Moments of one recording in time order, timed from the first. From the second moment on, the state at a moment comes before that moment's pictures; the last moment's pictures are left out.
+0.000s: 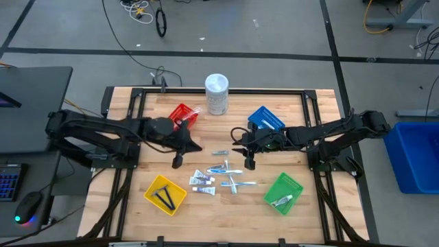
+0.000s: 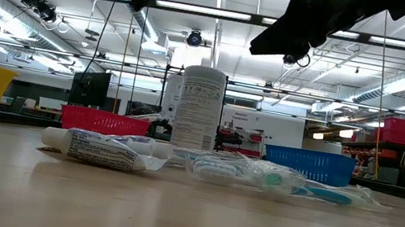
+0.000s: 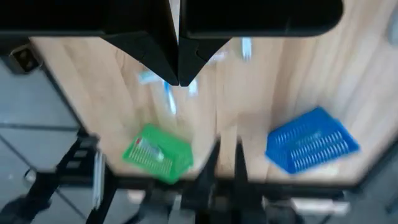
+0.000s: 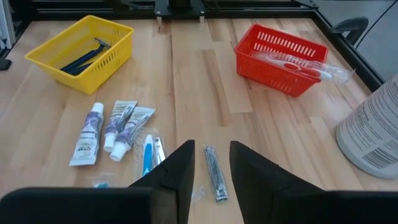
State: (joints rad) left arm -0.05 1.10 0.83 -0.17 0.05 -0.08; right arm 0.10 1.38 0.89 -0.08 0.18 0.07
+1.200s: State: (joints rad) left arm 0.08 1.40 0.62 0.25 -0.05 -0.15; right arm 0.09 1.38 0.88 -0.09 0.18 0.12
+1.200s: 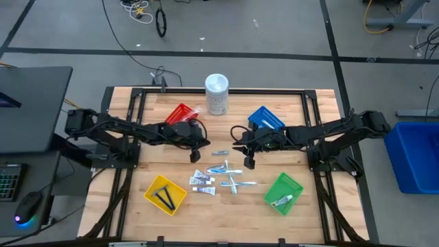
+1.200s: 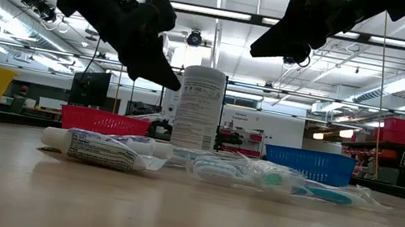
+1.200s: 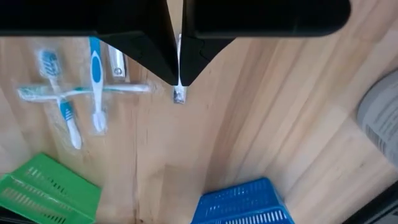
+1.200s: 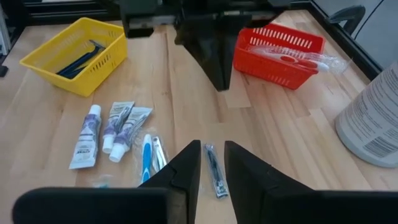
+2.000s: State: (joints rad) left arm 0.08 1.41 0.62 0.31 -0.20 -0.13; right arm 0.09 1.38 0.88 -0.11 0.18 0.12
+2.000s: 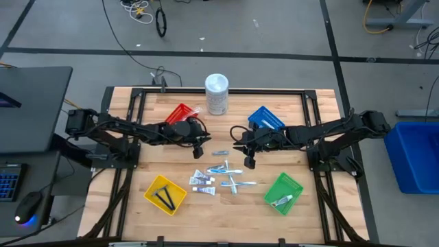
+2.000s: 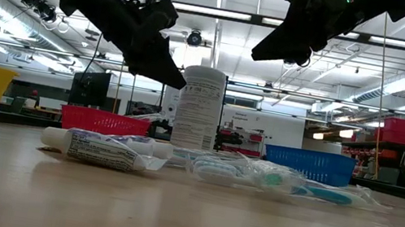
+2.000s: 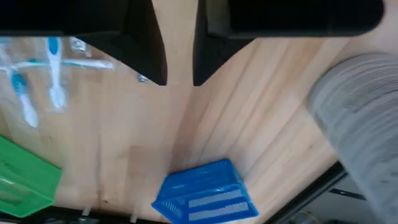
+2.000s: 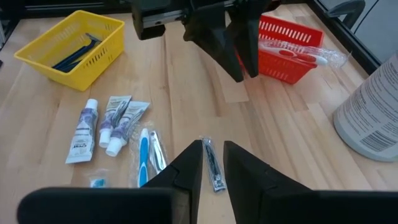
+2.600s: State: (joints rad) left arm 0.07 1.41 0.62 0.31 -0.09 -0.12; right arm 0.09 1.38 0.88 -0.18 0.18 0.10
